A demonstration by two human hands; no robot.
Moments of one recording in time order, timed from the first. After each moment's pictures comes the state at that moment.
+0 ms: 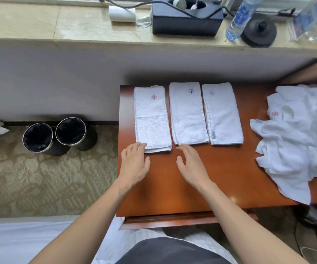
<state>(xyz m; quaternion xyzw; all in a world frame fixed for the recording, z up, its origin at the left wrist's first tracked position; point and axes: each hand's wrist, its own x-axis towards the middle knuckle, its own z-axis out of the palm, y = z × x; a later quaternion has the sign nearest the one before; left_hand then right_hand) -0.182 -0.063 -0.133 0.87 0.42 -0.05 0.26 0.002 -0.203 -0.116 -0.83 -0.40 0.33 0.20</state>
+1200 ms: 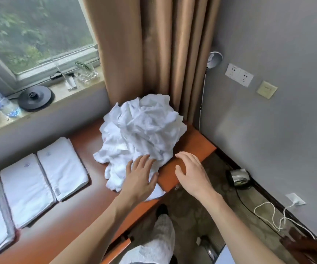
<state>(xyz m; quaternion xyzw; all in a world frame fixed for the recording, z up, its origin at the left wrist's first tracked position) 0.245 -0.514 -0.032 0.98 0.07 -0.03 0.21 0.319 -0.720 -0.014 -0.92 -0.18 0.12 0.34</state>
